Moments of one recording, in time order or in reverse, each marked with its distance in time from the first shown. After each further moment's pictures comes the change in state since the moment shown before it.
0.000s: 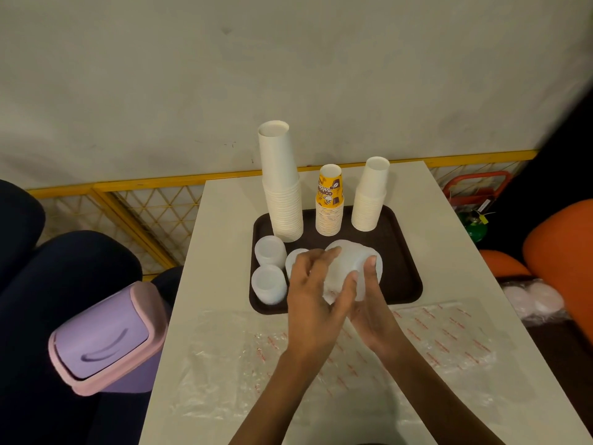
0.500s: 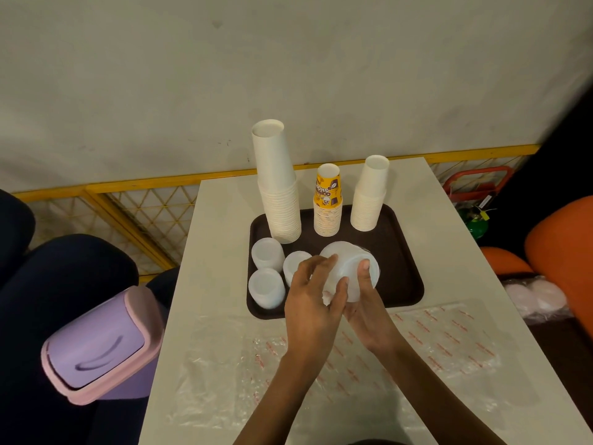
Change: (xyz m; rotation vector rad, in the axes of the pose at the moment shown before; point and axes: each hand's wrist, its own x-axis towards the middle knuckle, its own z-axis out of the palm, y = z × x) left_hand 0.008 -0.018 0.014 0.096 -0.029 -0.051; right_hand 0.016 0.004 -0.007 -0.170 0.013 -0.025
